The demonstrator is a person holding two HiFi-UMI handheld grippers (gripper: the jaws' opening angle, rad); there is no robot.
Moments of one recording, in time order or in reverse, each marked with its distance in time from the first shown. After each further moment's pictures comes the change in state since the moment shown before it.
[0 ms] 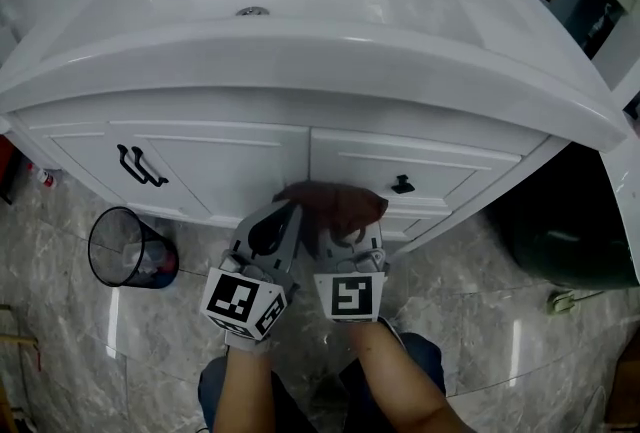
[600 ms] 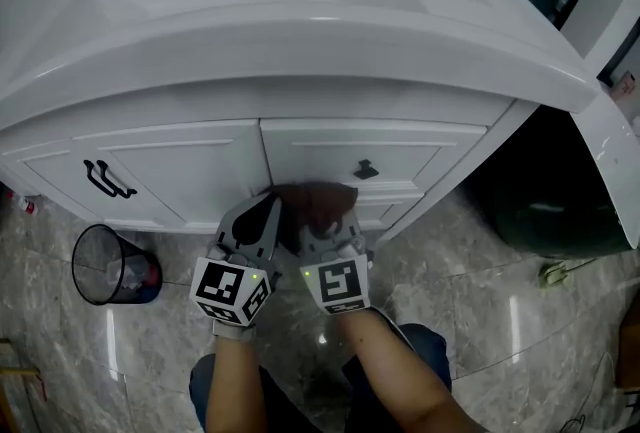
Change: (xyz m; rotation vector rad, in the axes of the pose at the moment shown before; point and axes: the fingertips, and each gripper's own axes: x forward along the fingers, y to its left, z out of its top) left arm 0.024 -0.007 -0.032 0.017 0.056 -0.057; right arm -0.008 -0.005 -0.037 0.053 0.074 0.061
